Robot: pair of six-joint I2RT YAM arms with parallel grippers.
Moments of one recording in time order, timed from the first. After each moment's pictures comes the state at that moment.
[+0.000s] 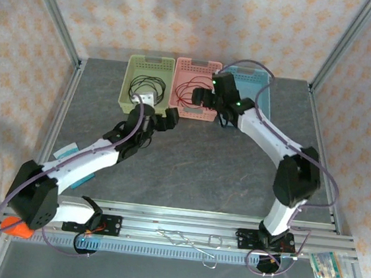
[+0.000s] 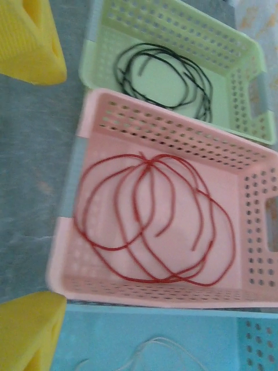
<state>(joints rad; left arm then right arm) -0.54 1.26 0.82 0.04 -0.30 -0.56 0.53 1.72 1.46 -0.40 0.09 0.42</state>
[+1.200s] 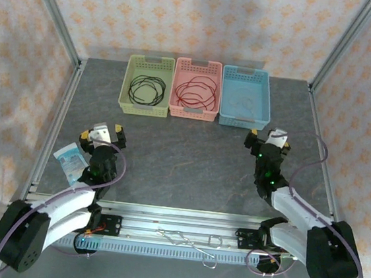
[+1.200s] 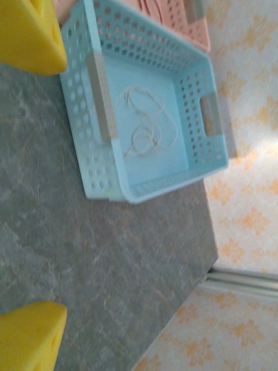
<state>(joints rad) -0.30 0.96 0.12 0.69 -0.75 -0.08 0.28 1.05 0.31 0.45 0.49 0.24</state>
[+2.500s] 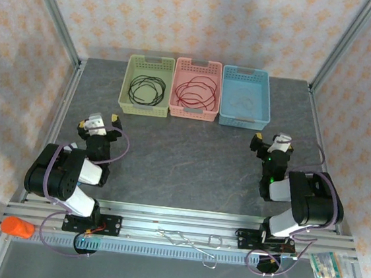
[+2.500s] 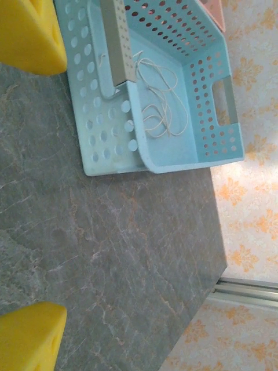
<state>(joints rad) -0.01 1.54 0.17 1.30 -0.39 -0.10 0.05 1.52 0.21 1.11 0.19 0.16</state>
